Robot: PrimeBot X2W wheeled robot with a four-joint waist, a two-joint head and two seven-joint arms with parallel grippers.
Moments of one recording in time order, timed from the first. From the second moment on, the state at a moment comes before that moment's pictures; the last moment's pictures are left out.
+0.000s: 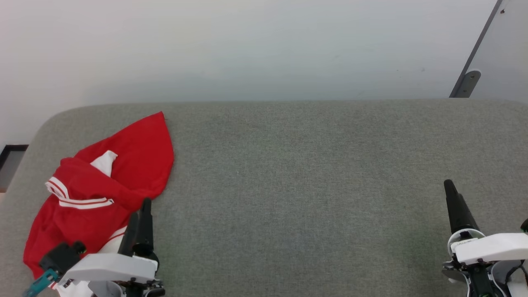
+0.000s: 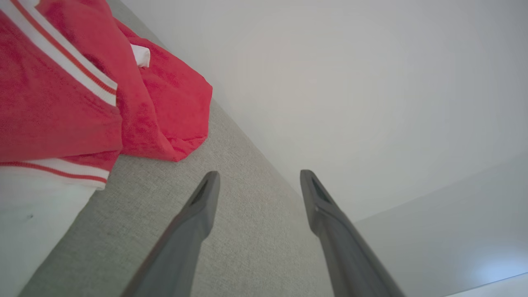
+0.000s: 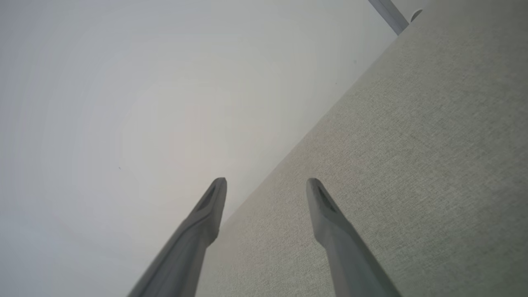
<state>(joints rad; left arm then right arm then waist) -0.10 0.07 0.09 0.23 -1.01 -0.09 -0.04 -0.17 -0.11 -0.05 0.29 1.09 0.13 -0.04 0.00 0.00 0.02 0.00</state>
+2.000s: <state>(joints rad) -0.08 0.12 0.00 0.21 -0.30 -0.02 -0.20 -0.21 -0.11 -0.09 0.31 0.32 0.13 -0.20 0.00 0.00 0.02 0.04</state>
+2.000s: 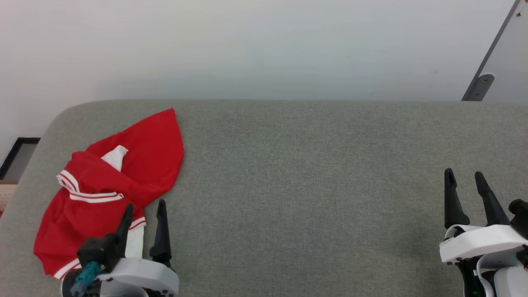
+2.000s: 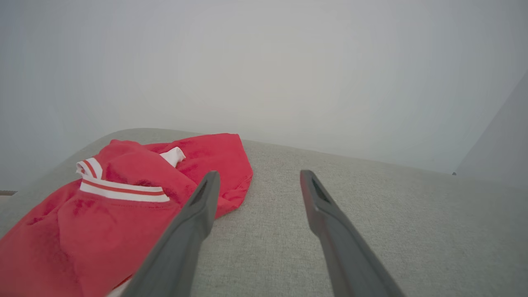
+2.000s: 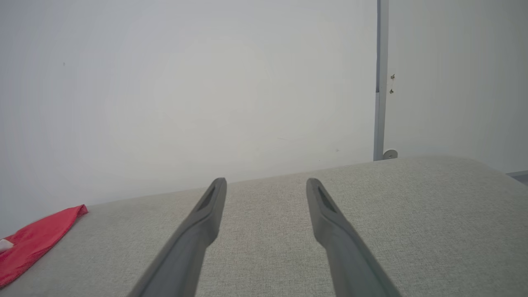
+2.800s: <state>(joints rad) -0.06 0.08 0.03 0.21 -0.13 -0.07 -0.25 -0.17 -0.09 -0.12 0.28 0.21 0.13 -0.25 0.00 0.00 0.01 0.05</state>
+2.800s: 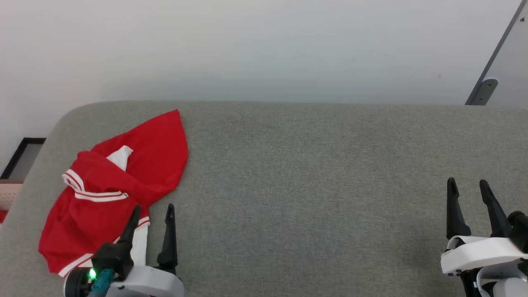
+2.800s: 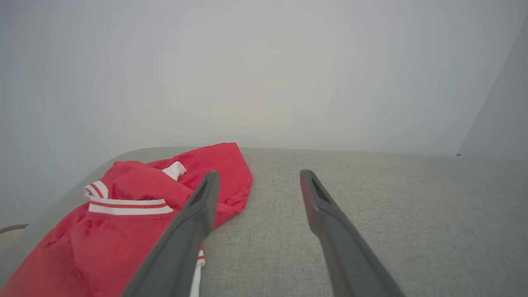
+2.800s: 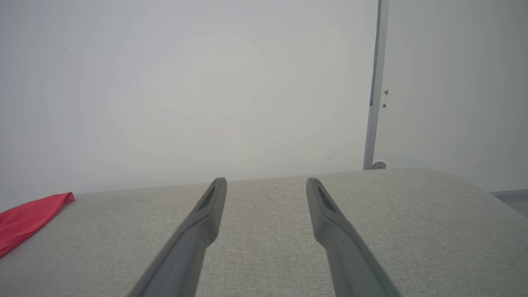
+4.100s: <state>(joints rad) 0.01 0.05 0.03 0.19 -0.11 -0.06 -0.26 -0.15 -0.07 -0.03 0.30 0.18 0.13 -0.26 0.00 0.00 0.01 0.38</state>
